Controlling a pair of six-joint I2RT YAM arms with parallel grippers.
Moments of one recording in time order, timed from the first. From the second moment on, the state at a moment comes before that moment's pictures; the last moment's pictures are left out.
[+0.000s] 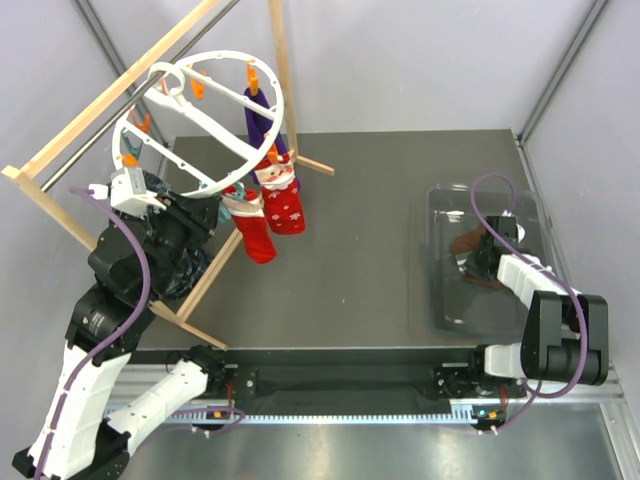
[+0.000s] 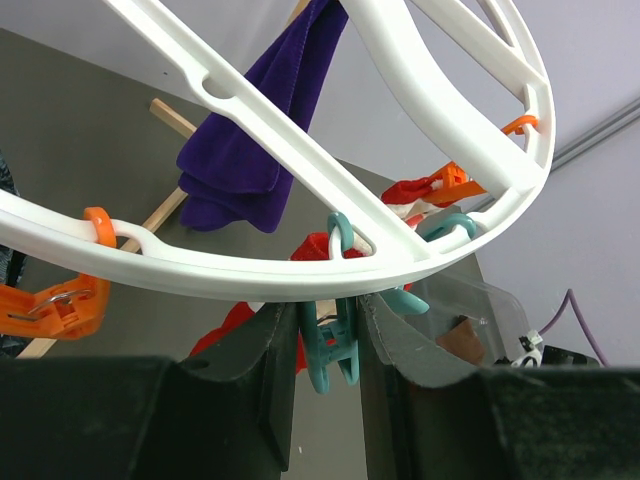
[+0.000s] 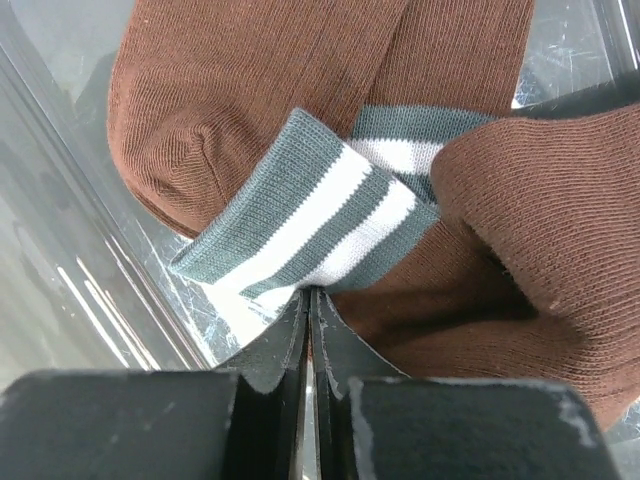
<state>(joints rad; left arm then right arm) -0.51 0.72 1.30 -0.65 -0.33 -0.63 -0.10 1.33 0.61 -0.30 0.08 0.51</state>
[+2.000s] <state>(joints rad) -0.51 0.72 1.31 -0.67 -0.32 -0.65 0.01 0.99 1.01 -0.54 -0.24 0.40</state>
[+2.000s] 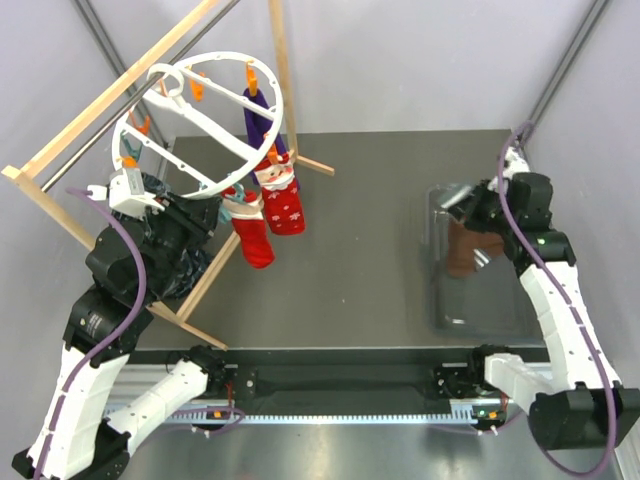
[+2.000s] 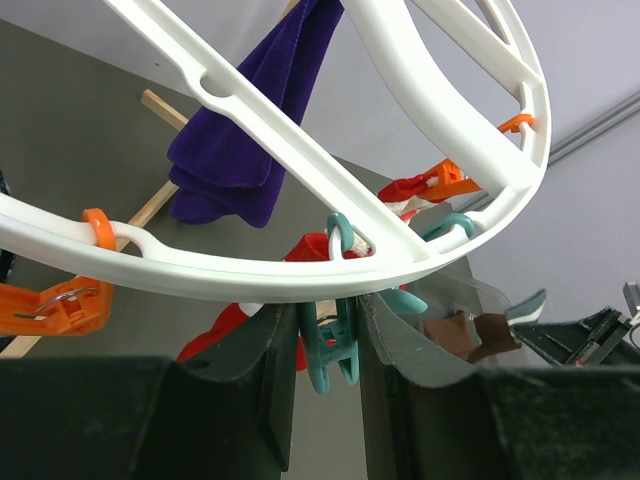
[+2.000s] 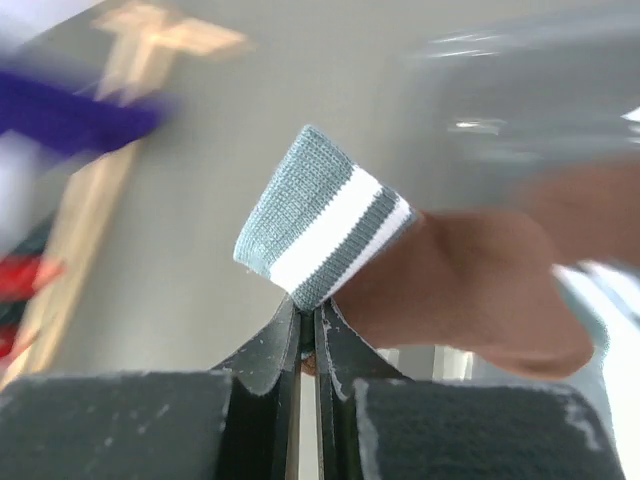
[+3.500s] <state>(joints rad) -0.51 0.71 1.31 -0.67 -0.29 -0.69 0.94 1.69 1.53 0.09 -0.91 0.83</state>
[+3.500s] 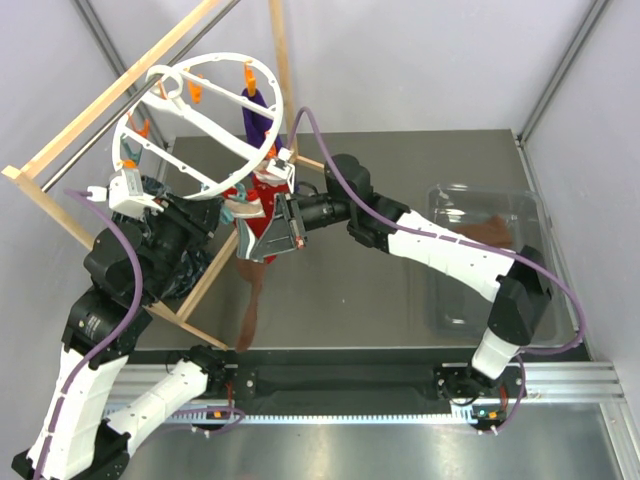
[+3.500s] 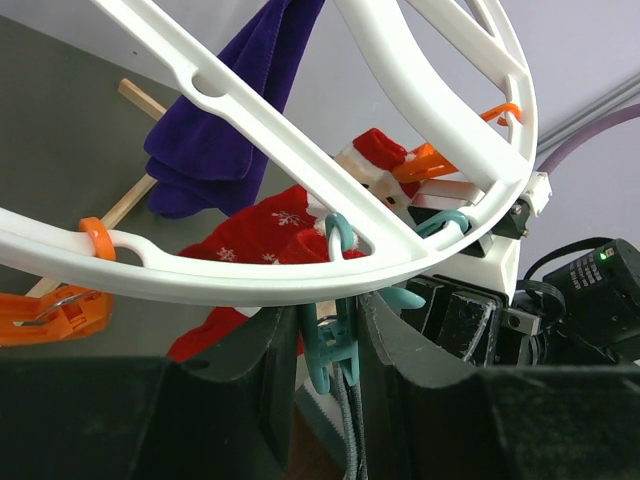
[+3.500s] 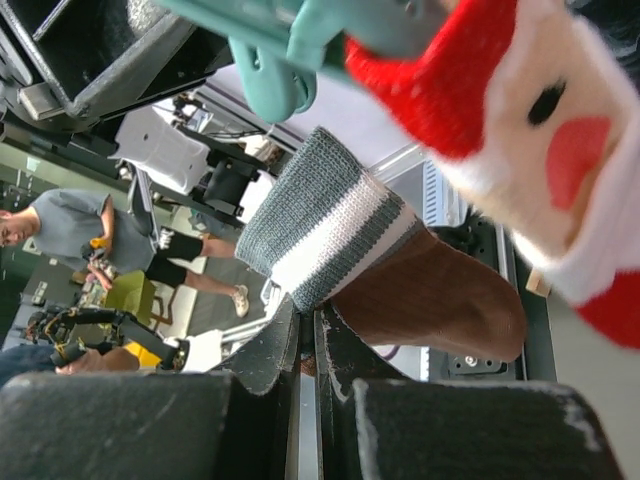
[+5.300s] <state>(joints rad) -0.50 0.70 1.32 -0.67 -0.28 -0.70 0.95 1.79 1.62 0.30 -0.92 1.00</state>
